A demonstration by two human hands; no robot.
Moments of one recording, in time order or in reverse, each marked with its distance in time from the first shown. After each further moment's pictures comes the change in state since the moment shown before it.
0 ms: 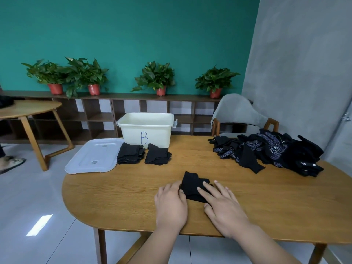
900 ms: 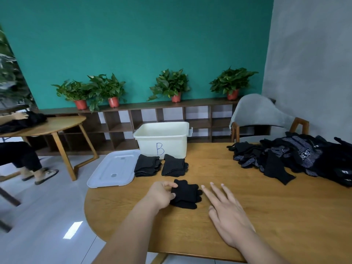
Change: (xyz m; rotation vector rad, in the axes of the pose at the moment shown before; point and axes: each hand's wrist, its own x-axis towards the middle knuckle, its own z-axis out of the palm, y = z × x) left_hand 0.103 -0.049 -0.075 -0.305 -0.378 -0.363; right_hand 0.043 -0.033 0.002 0.193 0.054 0.000
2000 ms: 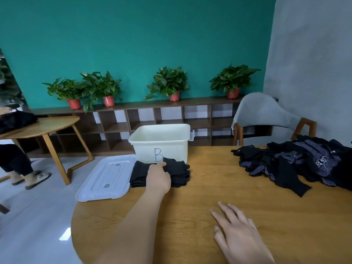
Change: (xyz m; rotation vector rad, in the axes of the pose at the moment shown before) left_hand 0.111 0.025 -0.011 0.273 0.349 0.189; right_hand 0.015 0.013 0.025 -0.245 0.086 0.039
